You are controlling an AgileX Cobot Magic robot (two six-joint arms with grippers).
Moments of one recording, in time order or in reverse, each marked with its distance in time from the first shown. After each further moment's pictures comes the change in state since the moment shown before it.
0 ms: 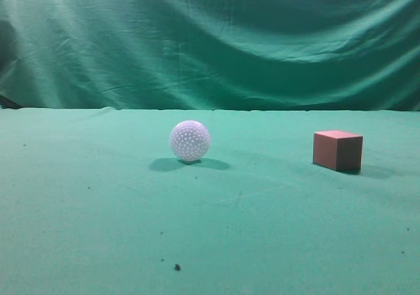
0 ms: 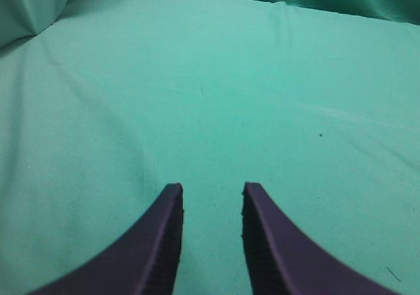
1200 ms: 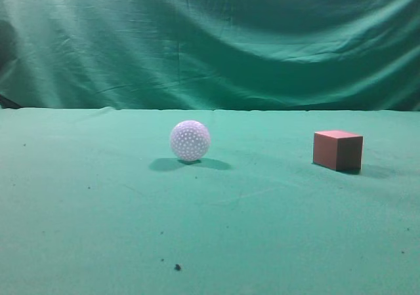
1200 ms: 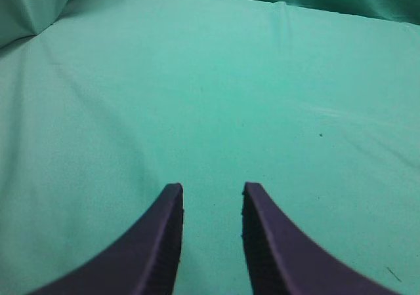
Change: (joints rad) left arm 0.000 0.000 0.000 0.000 0.000 0.000; right arm 0.000 0.000 0.002 0.215 -0.751 0.048
